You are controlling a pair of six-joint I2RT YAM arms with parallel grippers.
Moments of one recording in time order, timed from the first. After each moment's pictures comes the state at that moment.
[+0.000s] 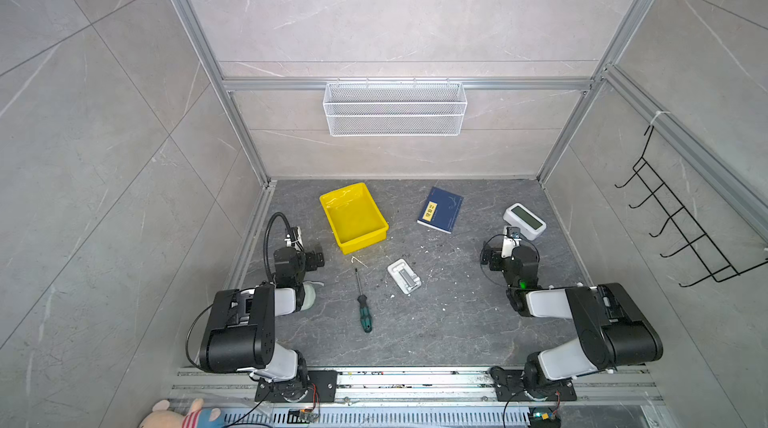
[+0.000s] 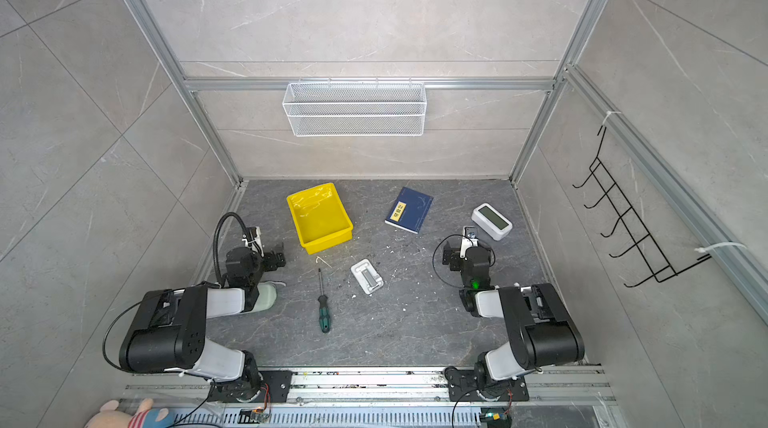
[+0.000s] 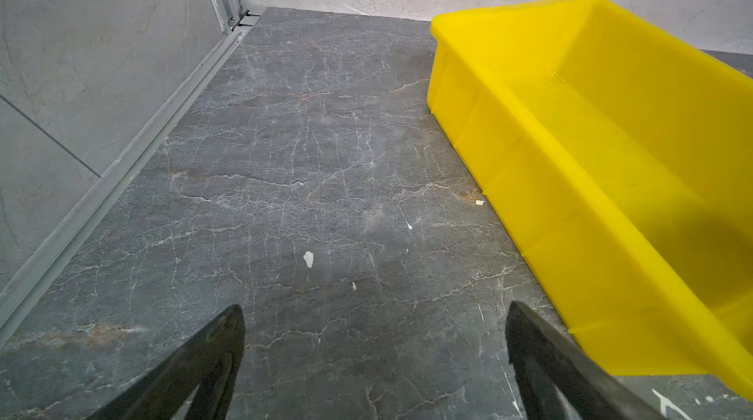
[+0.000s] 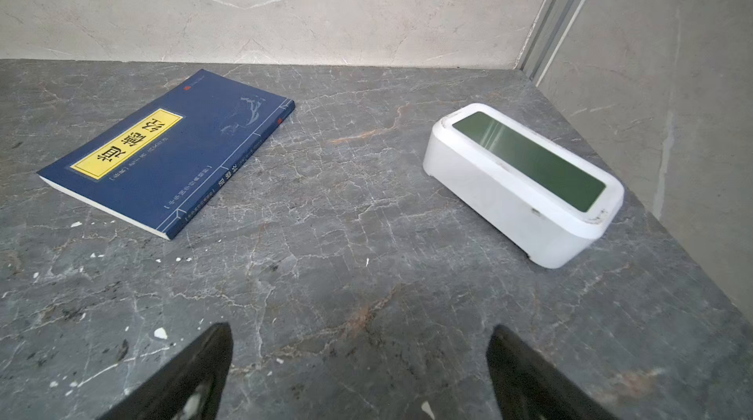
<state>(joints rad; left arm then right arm) 0.07 1.50 0.37 0.71 0.01 -0.02 0.10 1.51 0.33 0.82 0.16 0.01</state>
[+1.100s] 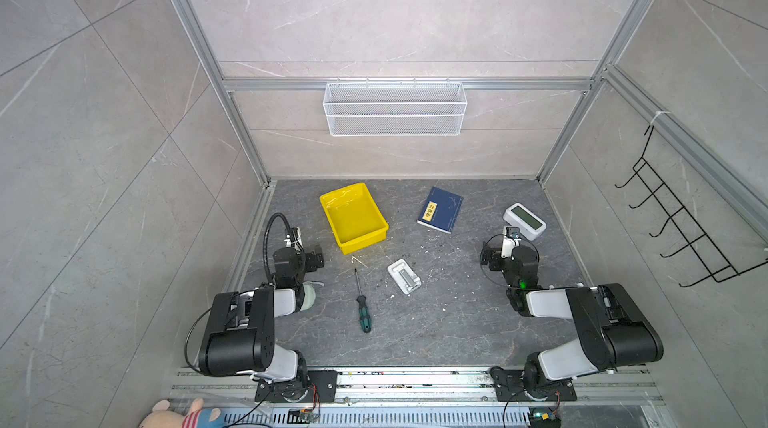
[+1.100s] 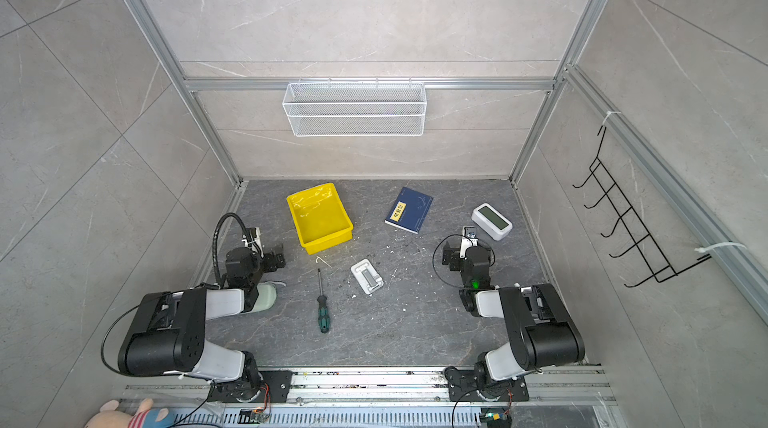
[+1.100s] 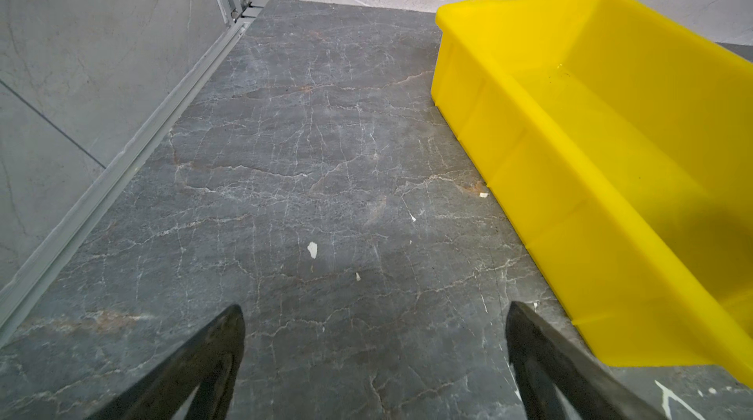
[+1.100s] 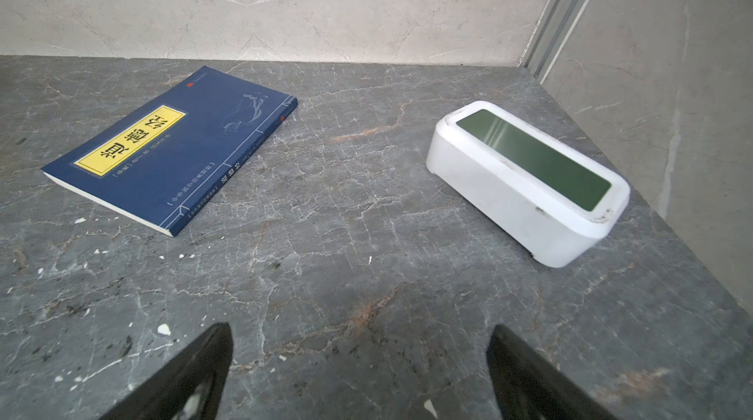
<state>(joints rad) 0.07 1.45 0.37 0.64 0.00 -0.02 0.10 1.49 0.35 0.76 0.14 0.01</state>
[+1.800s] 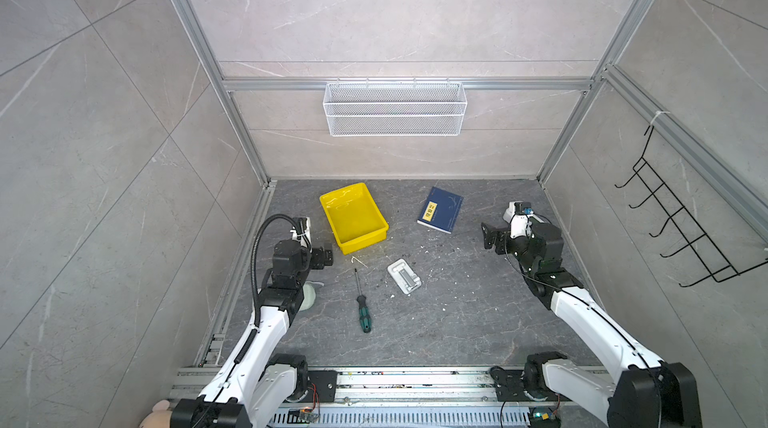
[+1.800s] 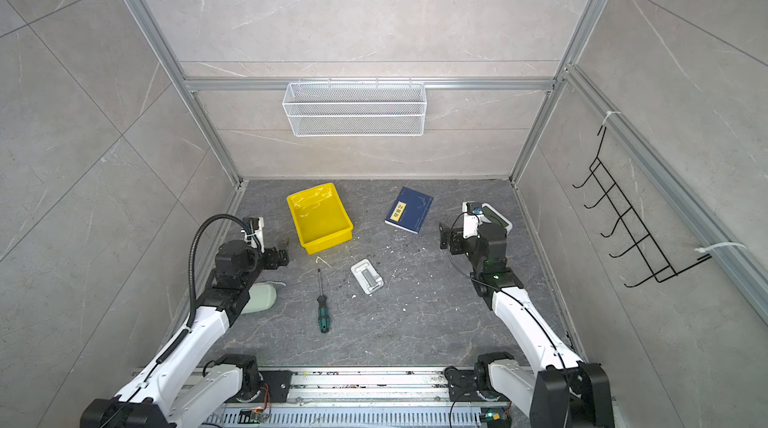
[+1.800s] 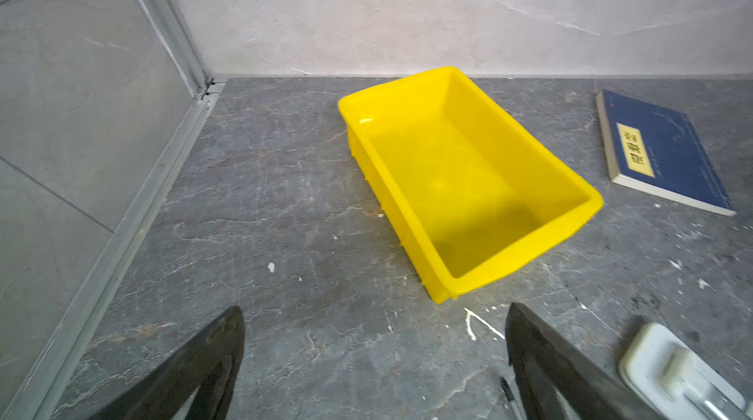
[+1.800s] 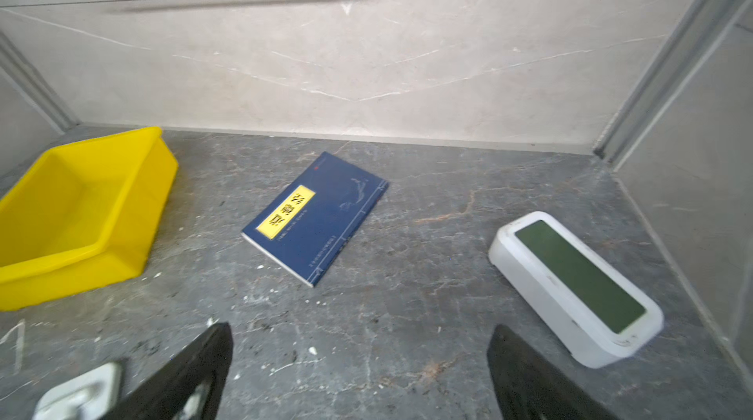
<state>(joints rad) -0.17 0.92 0.55 -0.05 -0.05 -0.03 0.10 1.06 0.63 0.10 -0.14 0.02</state>
